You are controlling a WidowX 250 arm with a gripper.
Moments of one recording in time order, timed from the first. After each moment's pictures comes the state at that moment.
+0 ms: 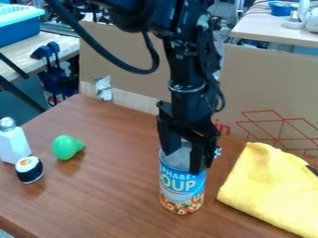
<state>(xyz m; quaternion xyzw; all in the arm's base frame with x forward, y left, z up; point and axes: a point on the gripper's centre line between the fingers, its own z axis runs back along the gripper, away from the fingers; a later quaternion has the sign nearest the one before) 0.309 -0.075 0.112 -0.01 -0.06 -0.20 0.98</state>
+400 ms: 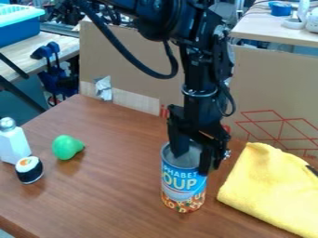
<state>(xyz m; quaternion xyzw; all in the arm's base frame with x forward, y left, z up) 0.328 -0.079 0.100 0.00 -0.05 -0.19 0.98</state>
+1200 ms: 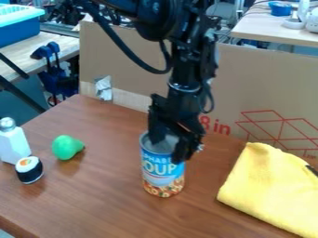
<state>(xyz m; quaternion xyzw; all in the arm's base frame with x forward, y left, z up) 0.340 -0.013 0.094 0.08 0.00 -0.16 0.98</state>
